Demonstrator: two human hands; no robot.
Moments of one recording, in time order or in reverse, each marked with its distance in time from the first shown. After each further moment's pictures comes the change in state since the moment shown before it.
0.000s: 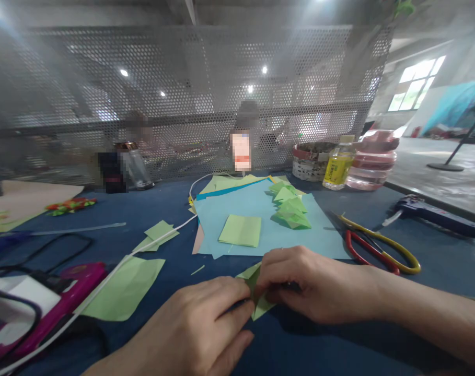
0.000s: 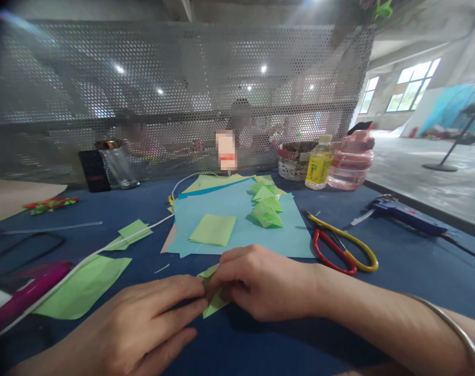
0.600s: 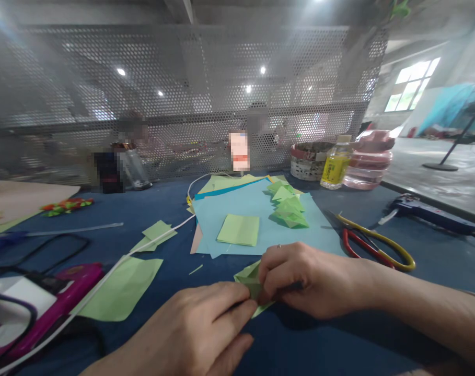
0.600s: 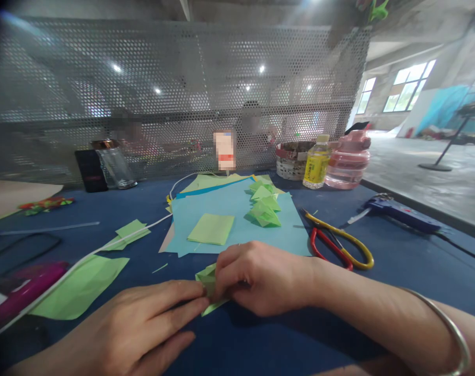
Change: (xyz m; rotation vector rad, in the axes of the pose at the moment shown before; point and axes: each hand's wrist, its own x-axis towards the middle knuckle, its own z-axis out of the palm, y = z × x) left_hand -0.003 0.001 -0.002 -0.010 0.002 0.020; right_hand -0.002 0.006 -0.003 -0.023 0.007 -0.131
